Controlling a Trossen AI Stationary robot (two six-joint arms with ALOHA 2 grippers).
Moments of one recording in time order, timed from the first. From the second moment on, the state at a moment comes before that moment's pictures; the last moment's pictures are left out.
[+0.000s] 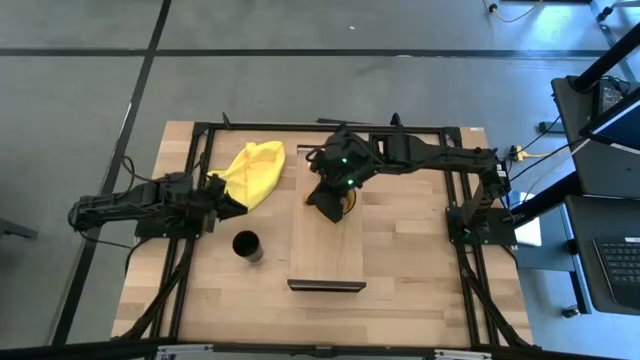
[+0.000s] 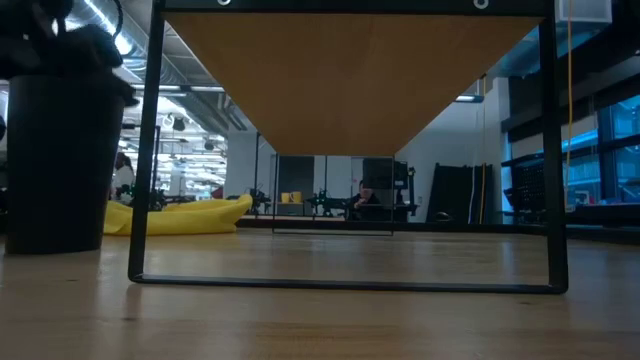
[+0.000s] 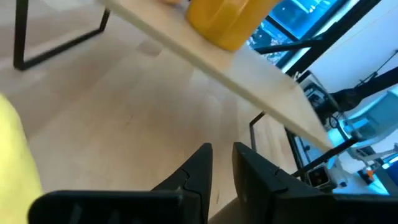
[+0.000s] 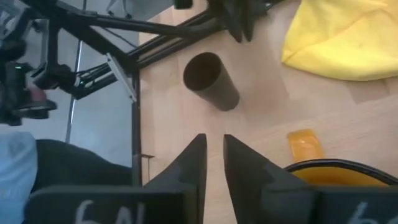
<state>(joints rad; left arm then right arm) 0.14 0.06 0.20 -0.41 0.20 -0.56 -0.01 1.82 1.98 -0.86 -0.27 0.44</state>
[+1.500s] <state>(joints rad) -0.18 1.00 0.94 -1.09 0.12 -0.58 0.54 1.71 2.31 -1.57 0.79 0.77</state>
